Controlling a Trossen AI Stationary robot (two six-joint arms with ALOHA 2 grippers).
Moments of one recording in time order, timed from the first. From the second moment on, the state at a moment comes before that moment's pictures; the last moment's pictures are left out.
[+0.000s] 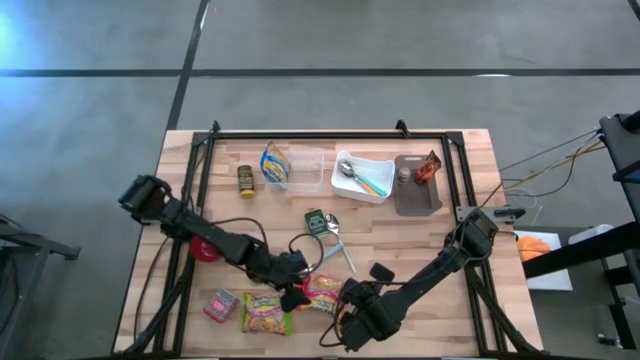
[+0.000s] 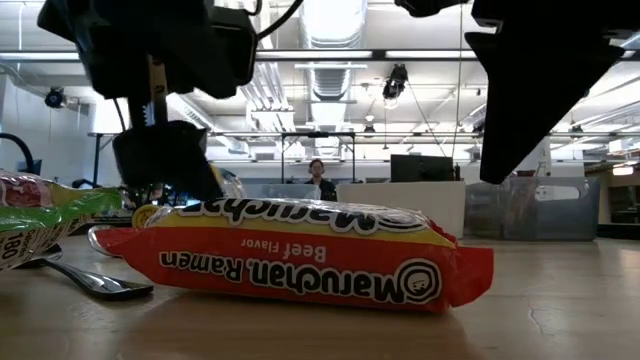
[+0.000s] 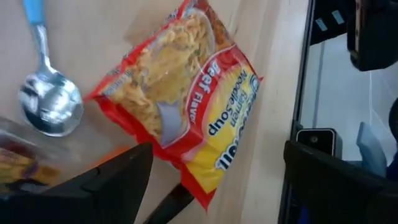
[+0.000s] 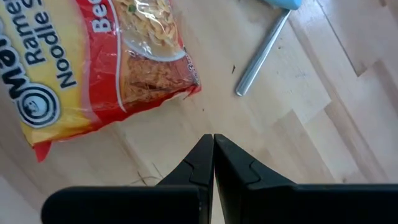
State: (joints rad) left arm -0.43 1.70 0.87 0.06 0.05 -0.98; right arm 0.64 2.22 1.83 -1.26 0.44 1.25
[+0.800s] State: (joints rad) left arm -0.43 1.77 0.86 0.03 0.01 -1.04; right arm 0.64 2.22 1.76 -1.10 0.41 1.21
